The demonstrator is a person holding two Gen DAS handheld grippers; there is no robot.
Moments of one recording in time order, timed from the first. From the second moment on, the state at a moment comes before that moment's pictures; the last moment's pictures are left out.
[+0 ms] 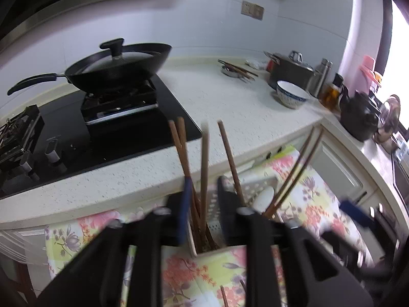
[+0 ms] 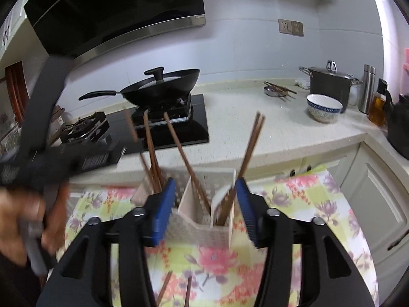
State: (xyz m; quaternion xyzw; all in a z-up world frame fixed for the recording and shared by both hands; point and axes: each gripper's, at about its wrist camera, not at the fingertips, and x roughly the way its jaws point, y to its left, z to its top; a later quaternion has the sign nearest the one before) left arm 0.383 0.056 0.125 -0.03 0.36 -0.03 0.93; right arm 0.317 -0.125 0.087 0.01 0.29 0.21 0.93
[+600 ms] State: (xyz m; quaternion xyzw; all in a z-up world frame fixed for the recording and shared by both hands) left arm 0.235 0.056 0.012 -0.10 0.39 -0.04 0.91; right arm 0.244 -0.176 -0.055 0.01 0.42 0.16 0.89
